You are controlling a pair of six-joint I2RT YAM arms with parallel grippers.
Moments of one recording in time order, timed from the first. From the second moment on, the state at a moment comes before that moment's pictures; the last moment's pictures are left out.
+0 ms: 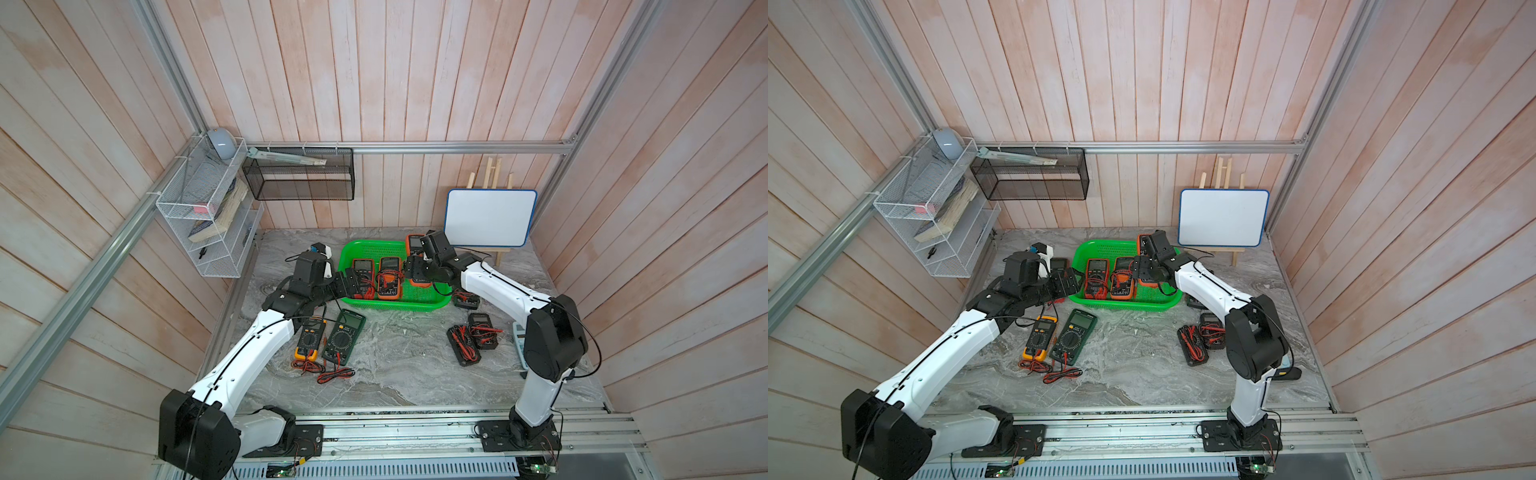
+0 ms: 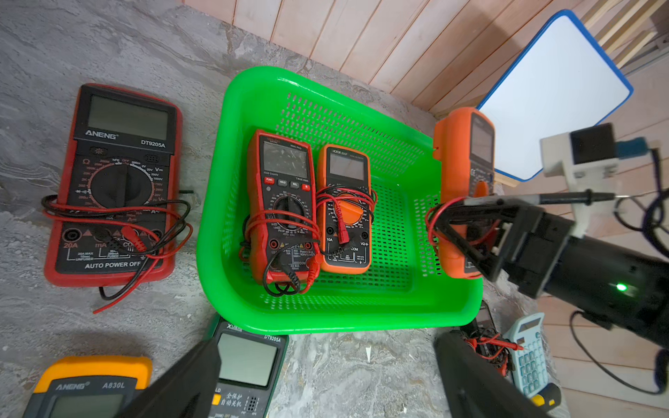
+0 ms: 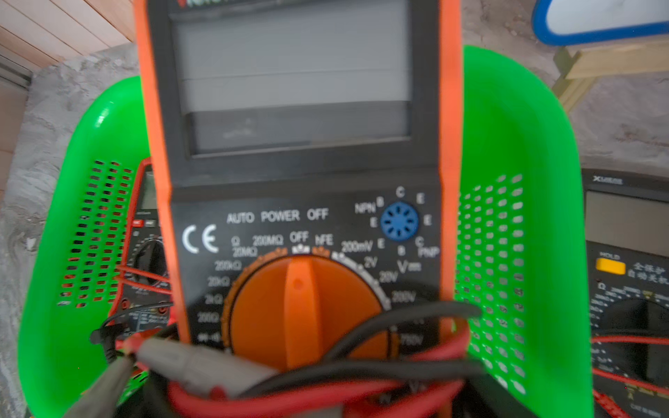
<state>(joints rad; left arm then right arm) -0.36 1.25 1.04 -0.44 0.15 -0.53 0.57 1.85 1.48 -0.51 0.09 0.55</state>
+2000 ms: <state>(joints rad) -0.31 1.31 1.10 -0.46 0.07 -0.57 0.52 1.78 1.41 -0.49 0.07 0.55</state>
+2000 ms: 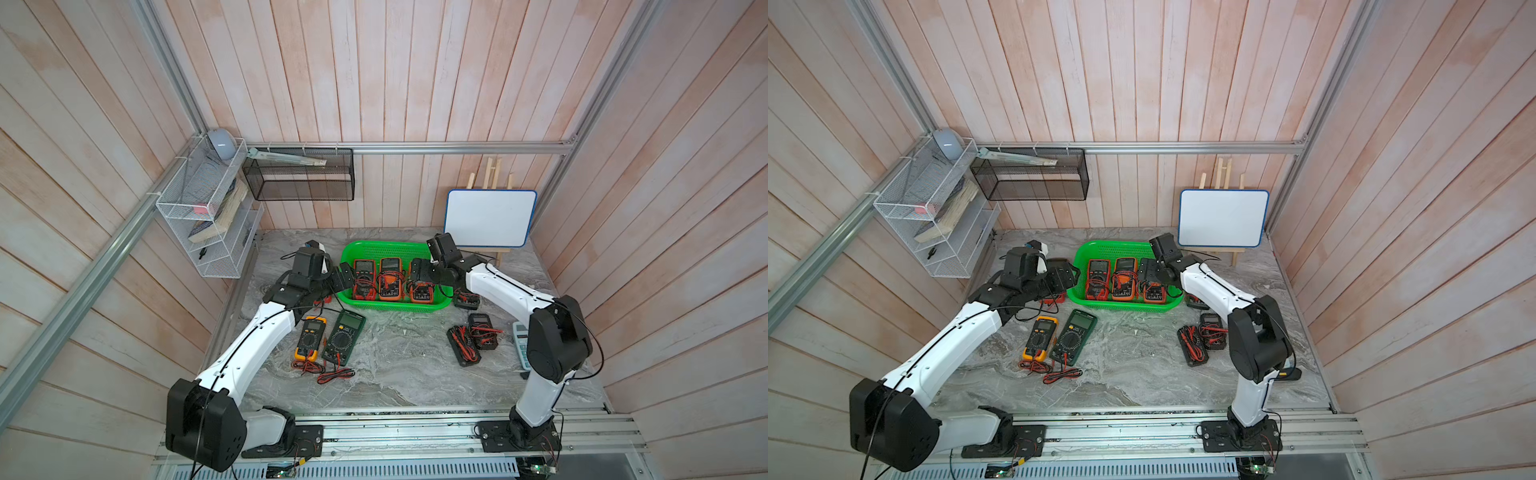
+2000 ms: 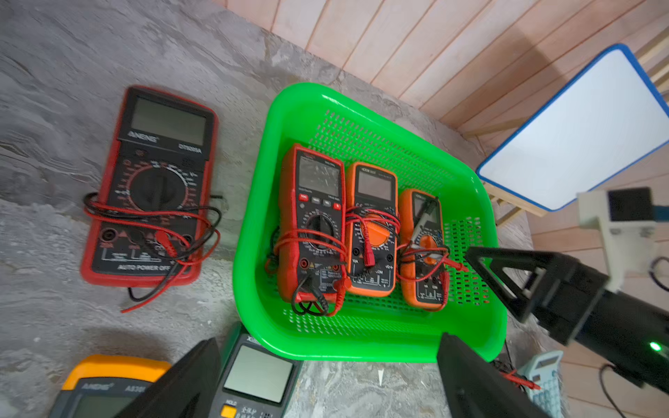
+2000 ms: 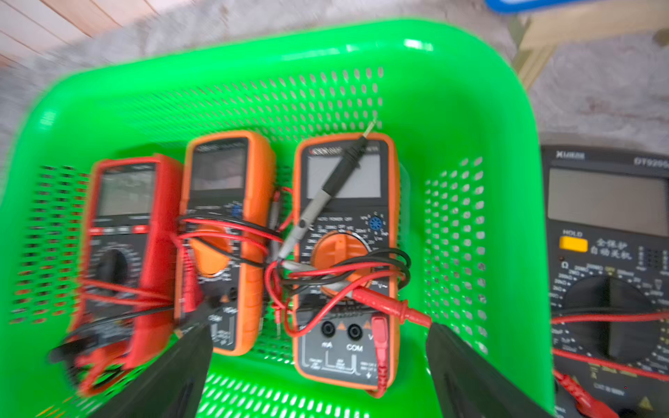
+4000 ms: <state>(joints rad) -0.04 2.19 1.76 -0.65 0.10 -0.14 0.72 1.59 1.16 -0.11 -0.23 0.63</state>
